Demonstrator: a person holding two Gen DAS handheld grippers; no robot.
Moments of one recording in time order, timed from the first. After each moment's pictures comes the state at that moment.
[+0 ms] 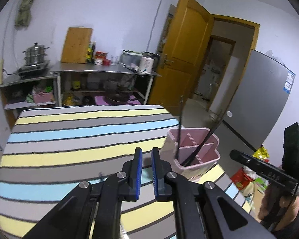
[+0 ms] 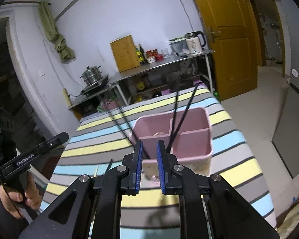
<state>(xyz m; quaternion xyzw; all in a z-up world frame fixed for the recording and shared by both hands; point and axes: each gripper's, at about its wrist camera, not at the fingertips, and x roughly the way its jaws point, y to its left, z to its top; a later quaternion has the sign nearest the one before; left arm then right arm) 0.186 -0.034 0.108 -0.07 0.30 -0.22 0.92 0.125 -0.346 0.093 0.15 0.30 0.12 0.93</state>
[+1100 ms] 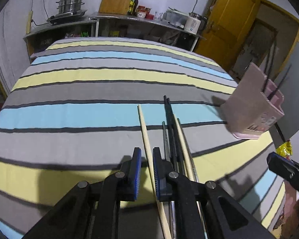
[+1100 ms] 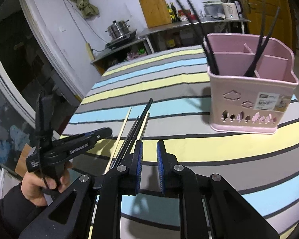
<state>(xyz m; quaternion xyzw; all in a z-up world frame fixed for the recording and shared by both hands) 0.199 0.029 -0.047 -0.08 0.46 -0.11 0.88 0.130 -0.234 0.000 0.10 0.42 0.21 0.88</state>
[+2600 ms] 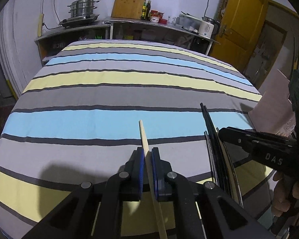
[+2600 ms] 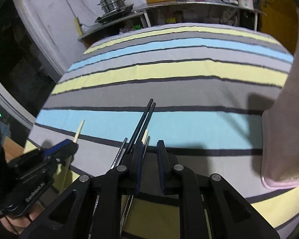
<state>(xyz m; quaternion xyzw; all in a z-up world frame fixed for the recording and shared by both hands) 0.211 0.068 -0.067 -0.07 0.43 -0.06 0.90 0.235 -0.155 -0.060 0.02 0.48 0.19 0.86</state>
